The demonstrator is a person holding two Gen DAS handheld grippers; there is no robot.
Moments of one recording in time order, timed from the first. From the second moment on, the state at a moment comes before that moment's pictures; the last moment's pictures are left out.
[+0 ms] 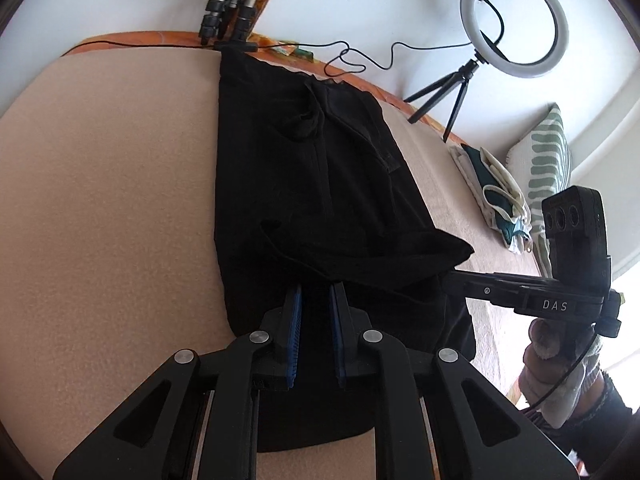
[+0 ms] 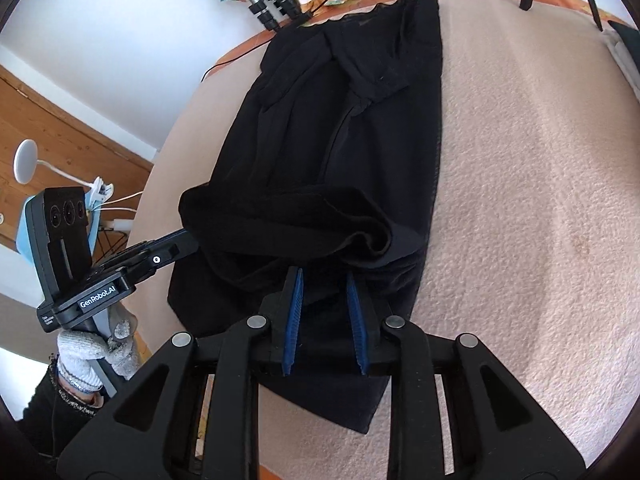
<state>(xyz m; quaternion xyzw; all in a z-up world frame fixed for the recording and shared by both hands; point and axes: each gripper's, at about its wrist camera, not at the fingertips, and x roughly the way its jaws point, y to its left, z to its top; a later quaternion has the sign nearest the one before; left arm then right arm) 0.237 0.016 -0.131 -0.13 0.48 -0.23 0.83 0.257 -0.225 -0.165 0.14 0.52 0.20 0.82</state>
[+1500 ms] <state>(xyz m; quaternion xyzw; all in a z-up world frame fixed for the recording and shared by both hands) 0.219 0.051 -0.120 -0.07 0.47 -0.22 0.85 0.218 -0.270 -0.152 0.16 0.50 0.20 0.83</state>
